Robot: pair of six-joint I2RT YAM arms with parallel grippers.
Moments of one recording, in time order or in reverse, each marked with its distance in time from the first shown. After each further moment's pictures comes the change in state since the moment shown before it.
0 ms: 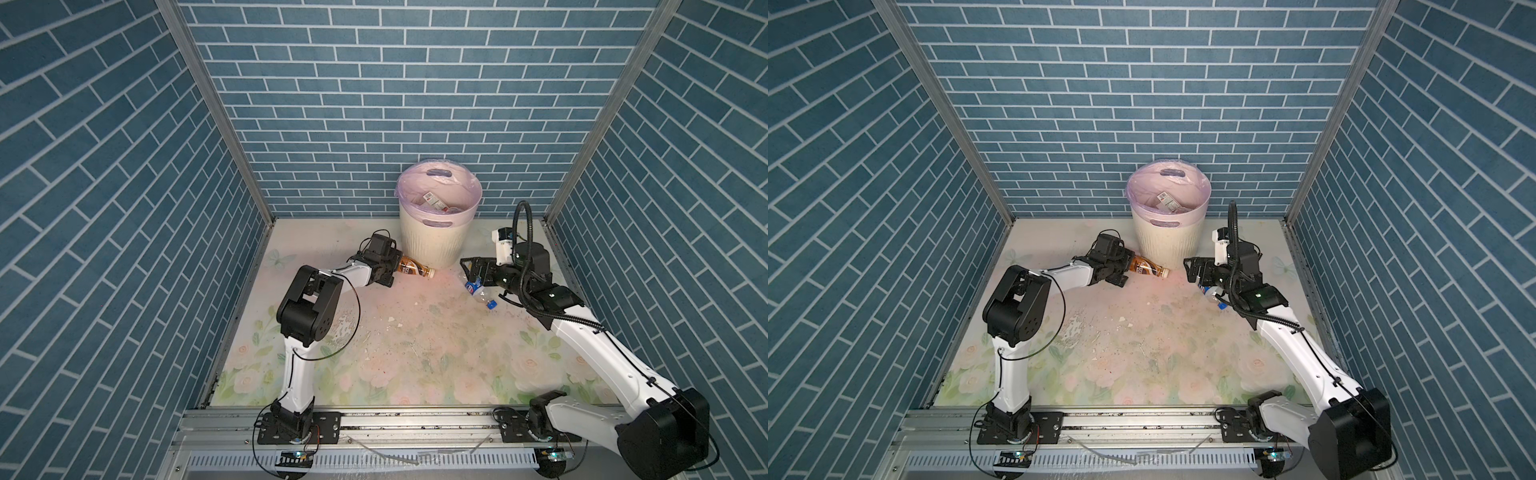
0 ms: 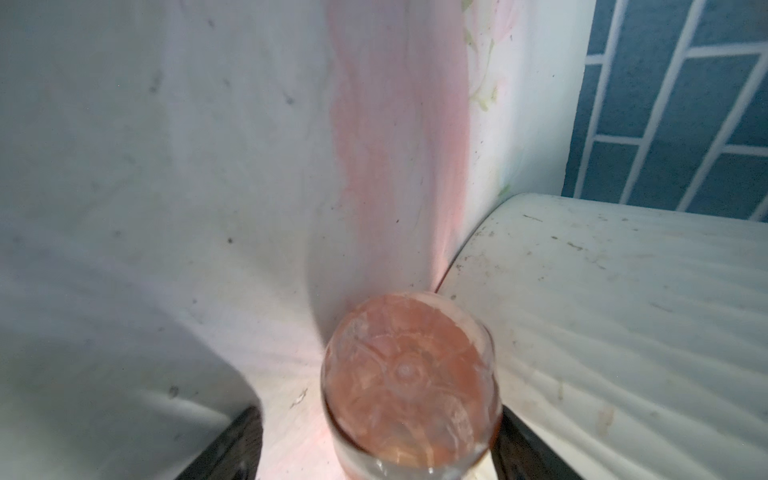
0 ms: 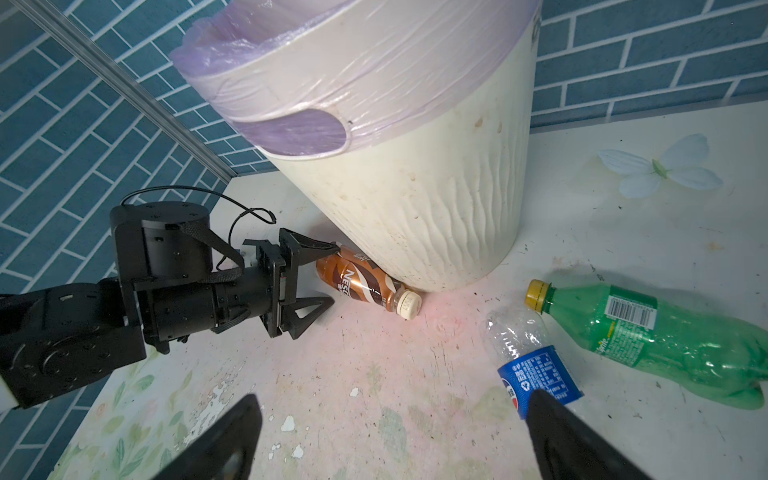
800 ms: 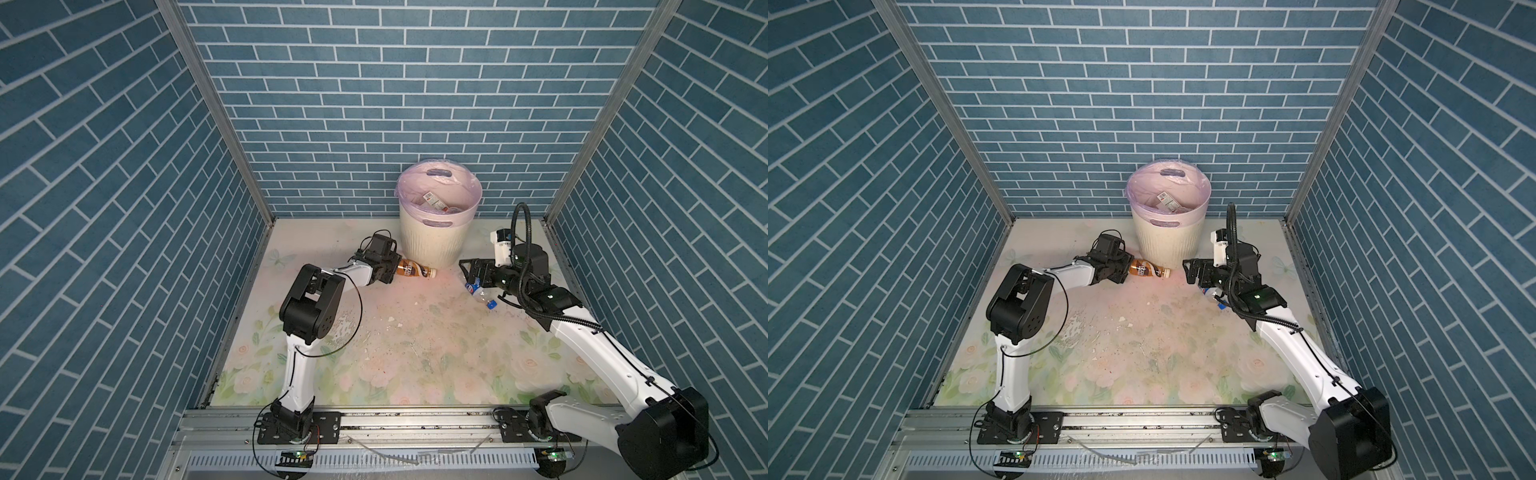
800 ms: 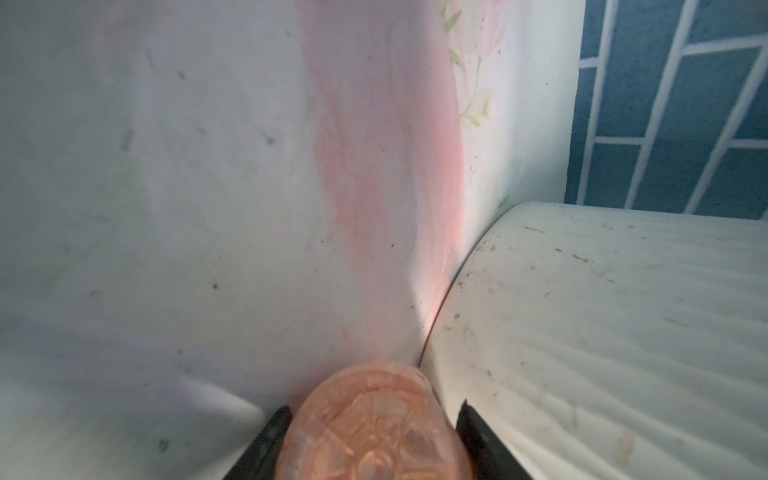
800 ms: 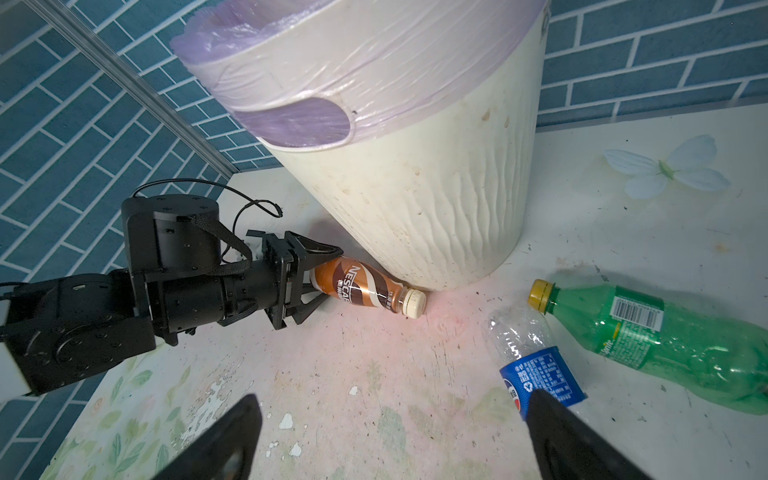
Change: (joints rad) left arm 0.001 0.024 0.015 0.009 -0.032 0.065; right arm 0.005 -0.001 -0.019 0.021 -0.003 -0.007
